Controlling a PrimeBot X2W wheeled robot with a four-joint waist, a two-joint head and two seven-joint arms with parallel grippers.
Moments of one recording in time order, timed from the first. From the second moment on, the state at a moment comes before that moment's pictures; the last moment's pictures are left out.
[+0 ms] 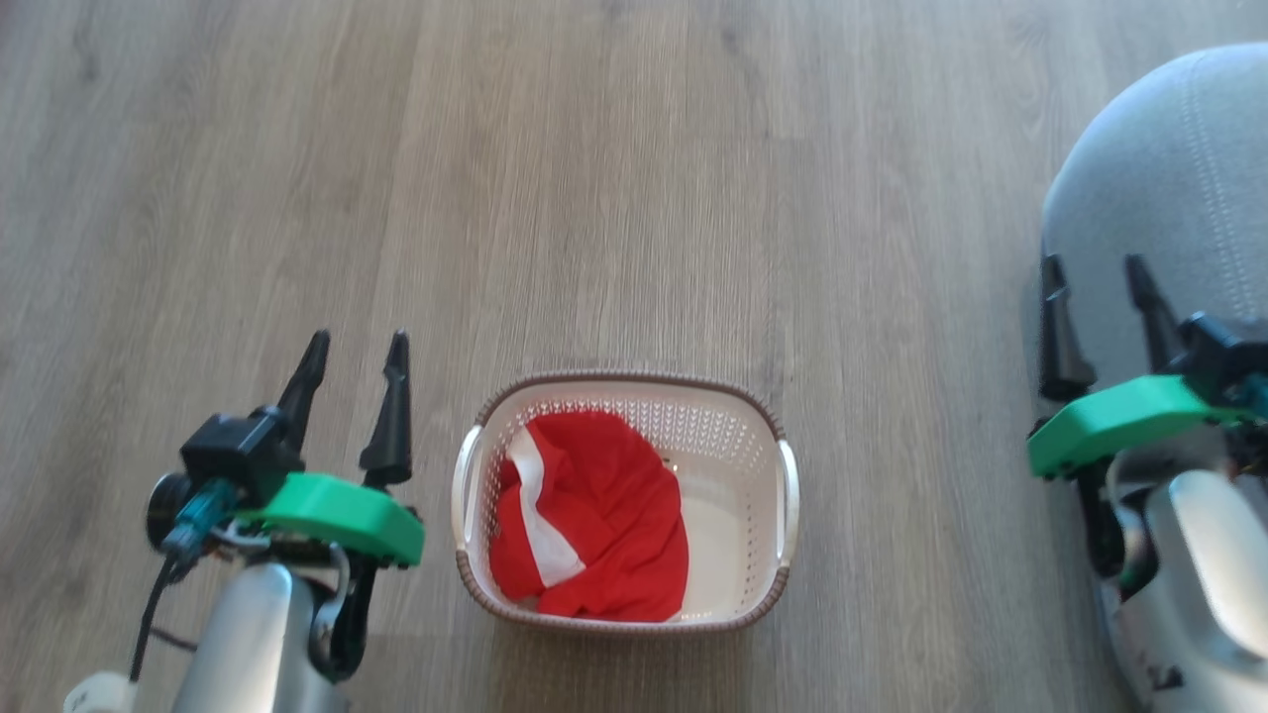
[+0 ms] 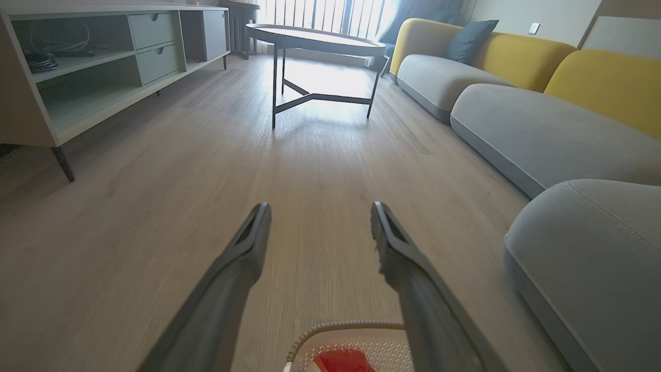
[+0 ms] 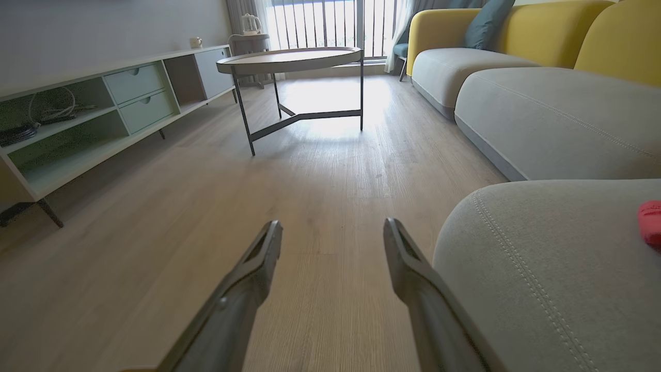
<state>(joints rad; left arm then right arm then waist) -0.20 0.05 -0.10 0.29 -0.23 -0.12 -0.26 -0.33 -0.23 0.09 0.36 0.37 0.12 -0.26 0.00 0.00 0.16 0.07</state>
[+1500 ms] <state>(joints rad) -0.04 0.05 0.01 0.20 -0.19 -0.12 -0.26 -0.14 -0.13 0.09 0.26 0.33 0.12 -0.26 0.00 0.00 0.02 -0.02</state>
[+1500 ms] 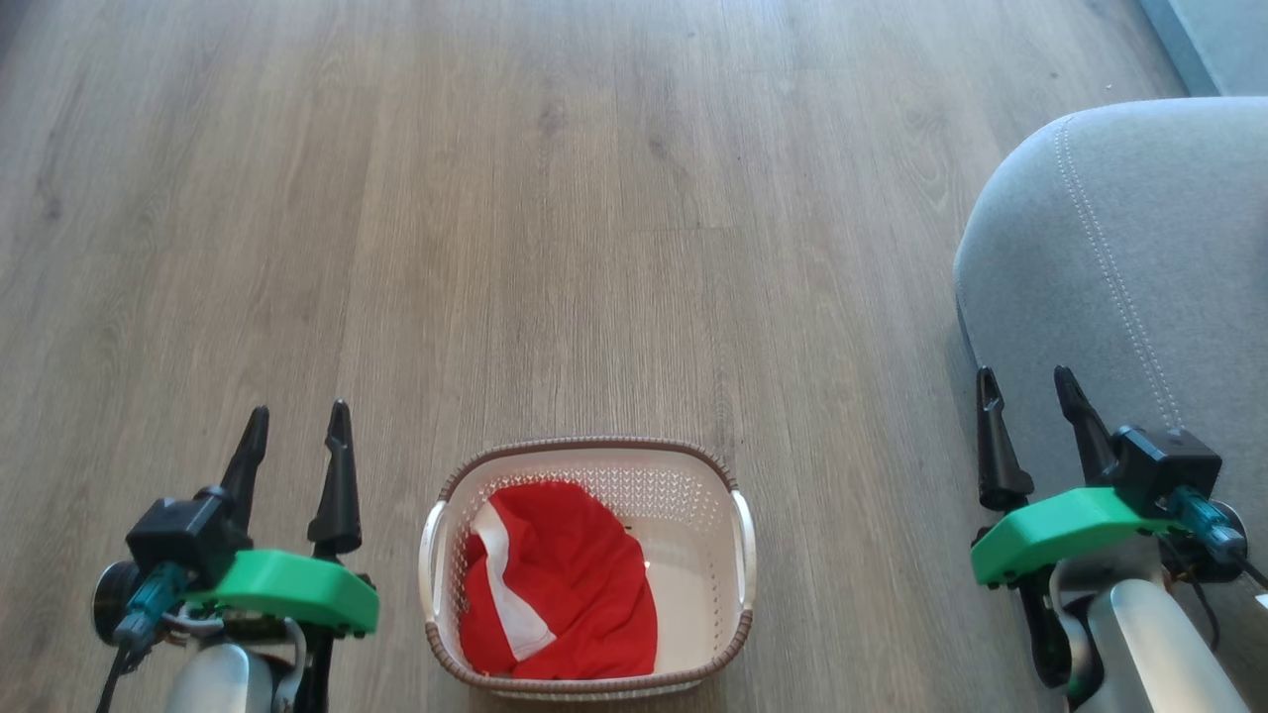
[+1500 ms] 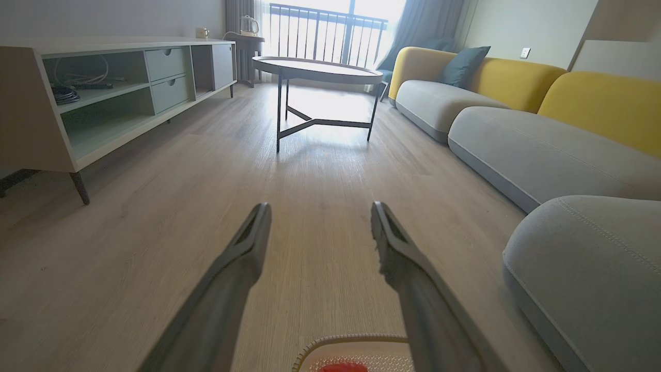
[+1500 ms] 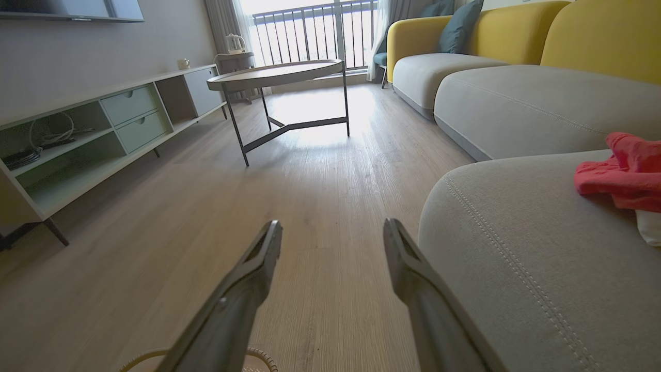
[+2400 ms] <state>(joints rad) -0.14 0.05 -0.15 0.40 -0.20 -0.12 -0.26 -0.28 -0.12 0.13 0.16 0.33 0.12 -0.26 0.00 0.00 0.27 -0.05</state>
